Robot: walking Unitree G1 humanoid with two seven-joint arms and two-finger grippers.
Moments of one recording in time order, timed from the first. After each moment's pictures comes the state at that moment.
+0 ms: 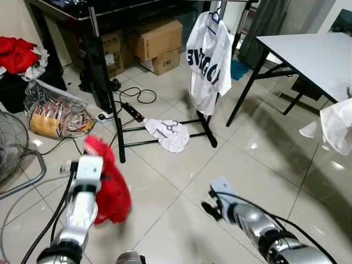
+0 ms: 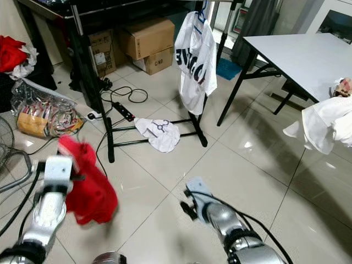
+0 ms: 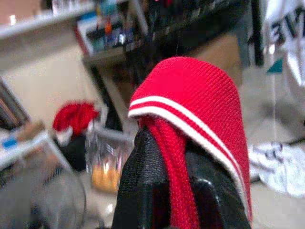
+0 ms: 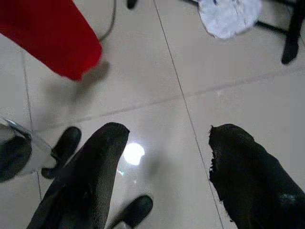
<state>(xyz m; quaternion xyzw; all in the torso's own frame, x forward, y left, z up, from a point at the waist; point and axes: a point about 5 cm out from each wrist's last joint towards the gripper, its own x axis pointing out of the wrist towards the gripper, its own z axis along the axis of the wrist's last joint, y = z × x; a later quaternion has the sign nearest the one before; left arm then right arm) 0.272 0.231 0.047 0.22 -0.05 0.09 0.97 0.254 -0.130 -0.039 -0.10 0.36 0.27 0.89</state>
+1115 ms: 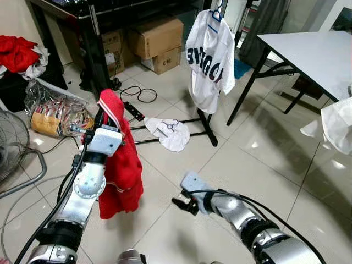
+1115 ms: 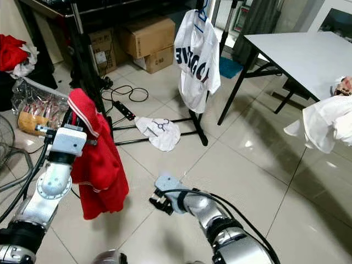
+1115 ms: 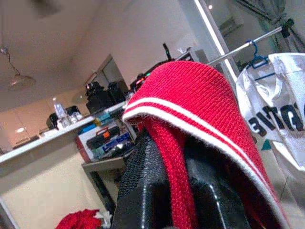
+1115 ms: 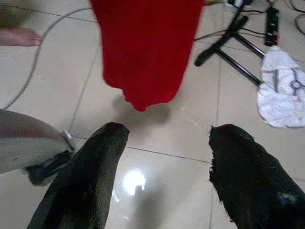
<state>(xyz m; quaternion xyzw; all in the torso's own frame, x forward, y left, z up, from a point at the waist) 0.298 0.192 0.131 0.29 -0.23 0.01 0.93 0.262 -0.064 -0.014 -0.17 0.25 0.47 0.83</state>
